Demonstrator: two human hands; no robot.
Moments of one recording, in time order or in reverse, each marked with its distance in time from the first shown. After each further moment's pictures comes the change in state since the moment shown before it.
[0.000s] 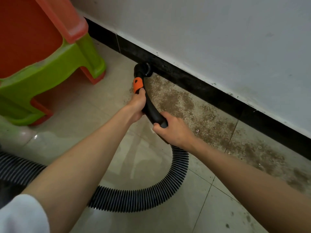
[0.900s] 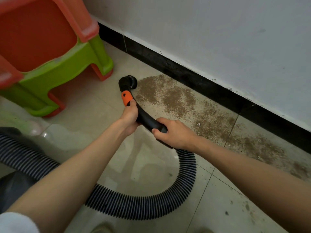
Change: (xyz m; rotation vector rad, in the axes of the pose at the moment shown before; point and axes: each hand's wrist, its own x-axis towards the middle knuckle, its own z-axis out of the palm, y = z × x) left_hand -0.052 -0.036 -0.034 -0.164 0.110 -0.054; right_hand -0.043 -0.011 0.002 -0.111 -0.167 -0.140
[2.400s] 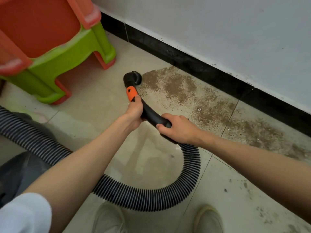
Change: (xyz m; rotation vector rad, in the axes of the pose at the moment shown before) left_hand -0.032 -0.027 -0.011 0.071 -0.035 -0.022; right_hand -0.039 -0.001 0.017 0.038 -0.019 0.036
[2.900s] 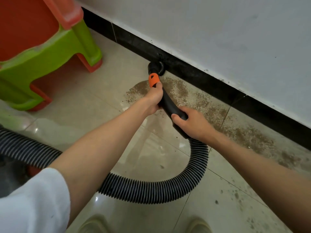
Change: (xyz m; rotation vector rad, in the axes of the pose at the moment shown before) left_hand 0.030 0.033 0.093 0.127 -0.238 0.008; right_hand 0.012 0.051 -0.045 0.125 0.224 0.125
